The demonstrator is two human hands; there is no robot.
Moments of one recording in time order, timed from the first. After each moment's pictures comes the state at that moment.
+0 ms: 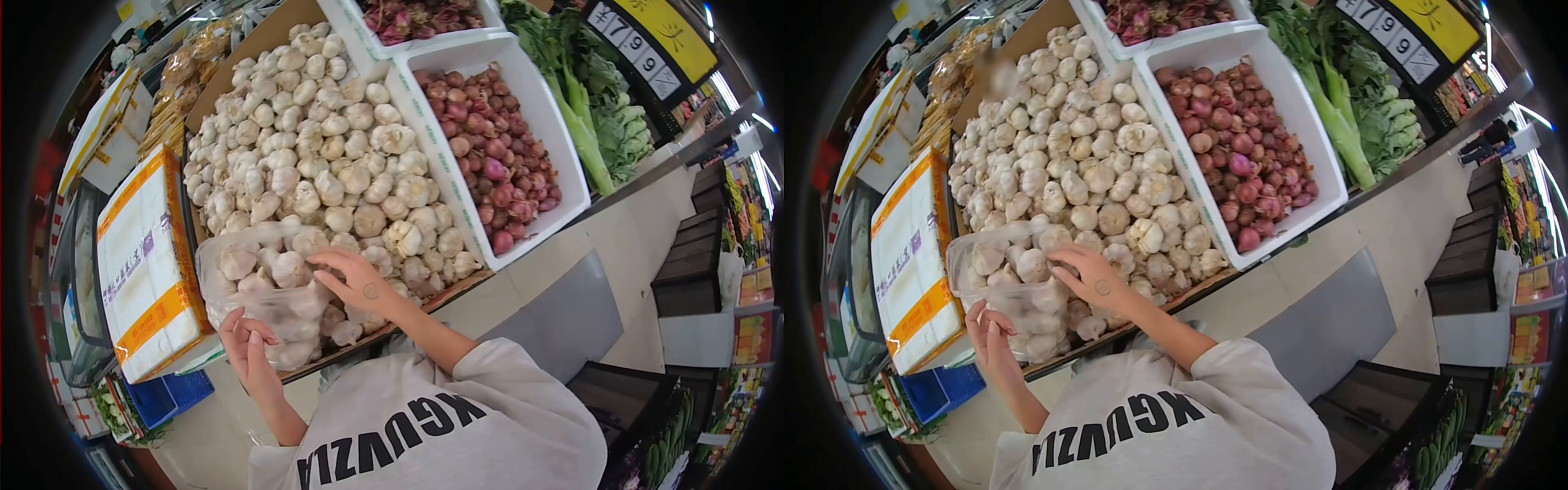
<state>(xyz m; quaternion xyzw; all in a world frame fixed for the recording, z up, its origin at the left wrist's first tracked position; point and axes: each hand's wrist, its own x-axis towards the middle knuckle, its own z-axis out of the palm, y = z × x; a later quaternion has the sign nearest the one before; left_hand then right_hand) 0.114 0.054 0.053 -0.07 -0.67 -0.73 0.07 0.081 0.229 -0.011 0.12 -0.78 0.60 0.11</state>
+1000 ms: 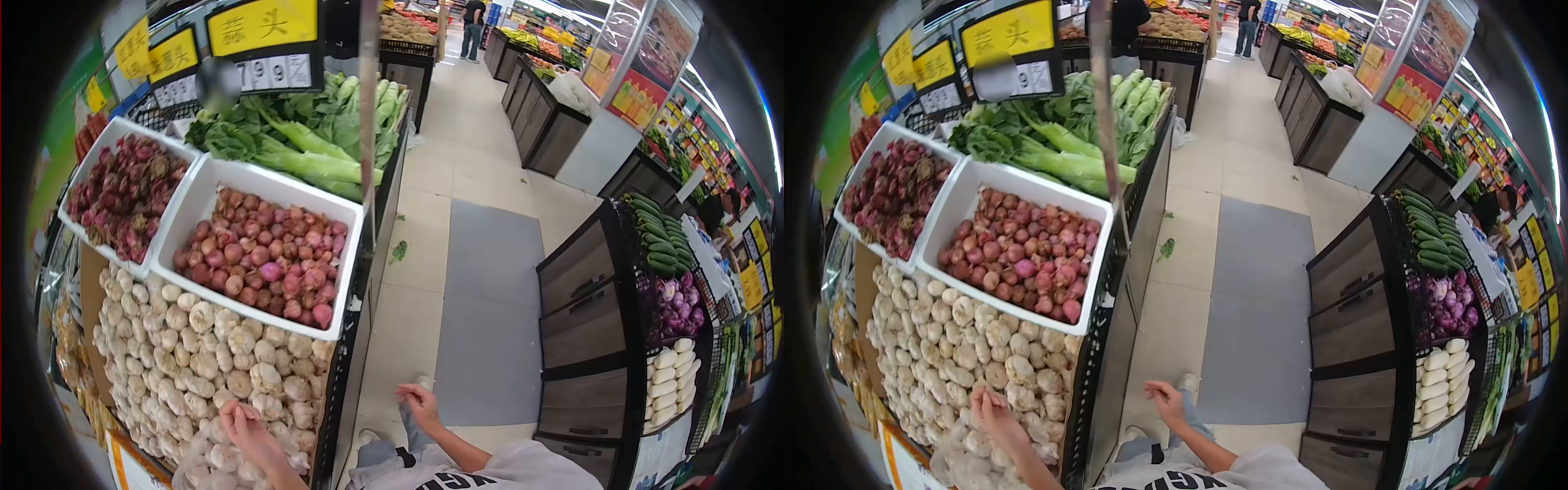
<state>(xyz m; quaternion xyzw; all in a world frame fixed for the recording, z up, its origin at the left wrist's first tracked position) 0.095 0.198 0.042 -0.13 -0.51 -0.83 -0.19 0.328 0.256 -0.129 -0.46 -0.48 0.60 0.43</state>
